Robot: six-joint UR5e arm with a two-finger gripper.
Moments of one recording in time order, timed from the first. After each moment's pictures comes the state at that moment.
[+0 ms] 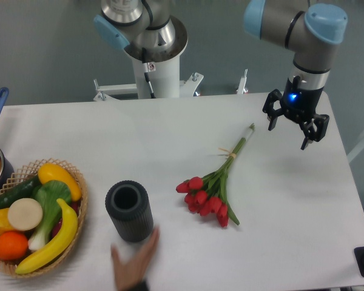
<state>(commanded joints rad) 2.91 -1.80 -1.74 -1.01 1.30 1.68</state>
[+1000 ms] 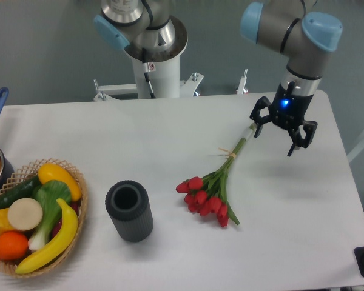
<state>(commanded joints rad) 2.89 -1.81 -1.81 -1.02 1.16 1.49</state>
